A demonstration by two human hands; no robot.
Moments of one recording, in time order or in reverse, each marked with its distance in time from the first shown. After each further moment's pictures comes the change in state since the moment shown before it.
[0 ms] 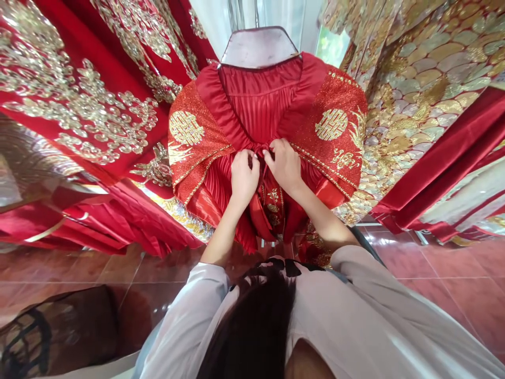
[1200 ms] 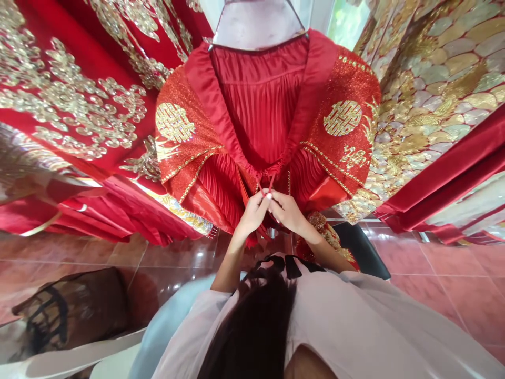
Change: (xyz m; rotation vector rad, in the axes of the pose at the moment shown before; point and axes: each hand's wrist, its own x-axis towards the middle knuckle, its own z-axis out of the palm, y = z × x) left_hand -0.085 0.015 -0.007 -0.613 -0.500 -0.320; right_hand -0.095 0.028 0.004 0.736 -0.475 -0.008
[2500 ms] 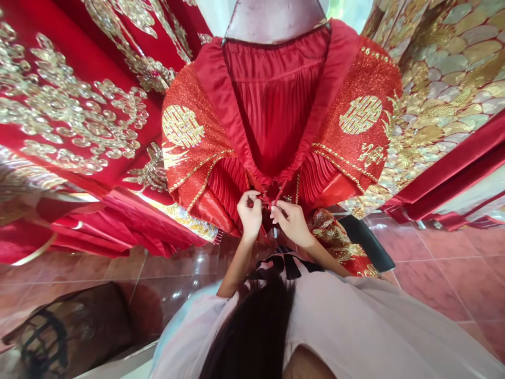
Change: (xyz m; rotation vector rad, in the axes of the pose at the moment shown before) left_hand -0.007 -0.036 -0.024 -0.072 0.561 -0.094; right_hand -0.011 -0.009 0.039 0.057 0.217 0.083
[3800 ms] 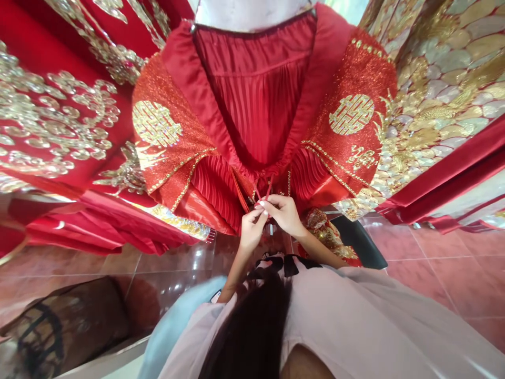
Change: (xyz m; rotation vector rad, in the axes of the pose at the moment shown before) left_hand -0.039 0.001 0.011 -0.129 -0.276 -0.265; right_hand 0.022 0.021 -0.013 0.270 -0.042 0.055
